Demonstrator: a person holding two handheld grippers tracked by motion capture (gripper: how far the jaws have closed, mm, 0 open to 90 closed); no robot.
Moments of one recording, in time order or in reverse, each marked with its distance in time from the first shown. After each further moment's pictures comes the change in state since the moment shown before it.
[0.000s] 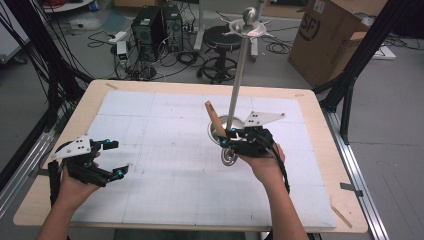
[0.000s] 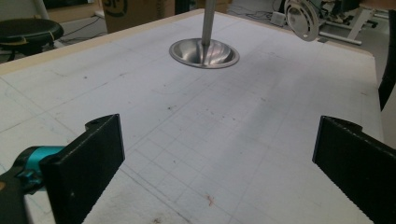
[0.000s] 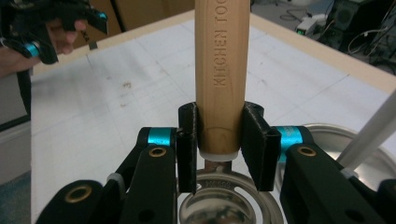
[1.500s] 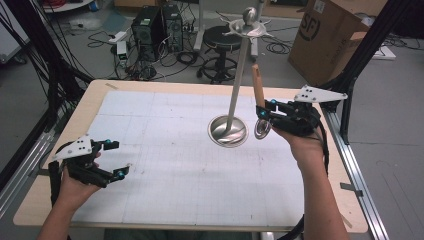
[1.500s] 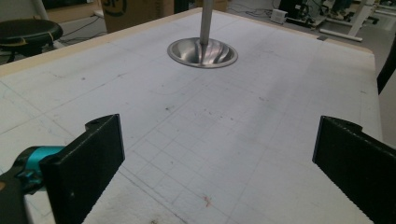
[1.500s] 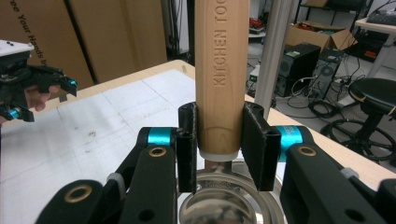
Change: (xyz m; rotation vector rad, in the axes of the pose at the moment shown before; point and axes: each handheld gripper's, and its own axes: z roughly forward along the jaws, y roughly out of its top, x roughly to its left) left arm -0.003 0.001 0.000 0.006 0.004 0.007; right arm -0.042 0.035 -0.089 -0.178 -0.130 0.001
